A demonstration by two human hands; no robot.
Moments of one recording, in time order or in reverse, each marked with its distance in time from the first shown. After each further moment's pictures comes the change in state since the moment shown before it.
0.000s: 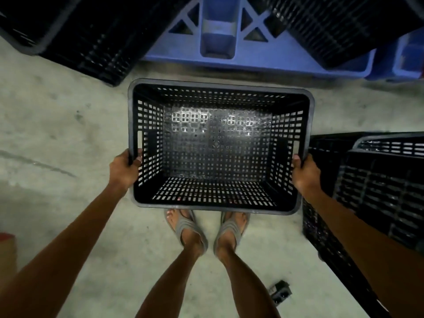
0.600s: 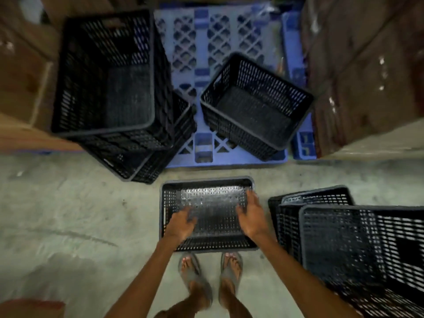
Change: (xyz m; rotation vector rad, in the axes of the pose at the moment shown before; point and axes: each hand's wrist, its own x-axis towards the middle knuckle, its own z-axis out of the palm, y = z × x) left_hand -0.277 0.242 -0.117 0.280 -0.331 0.314; right_hand -0.239 -0.154 -0.208 0.036 -0.104 -0.392
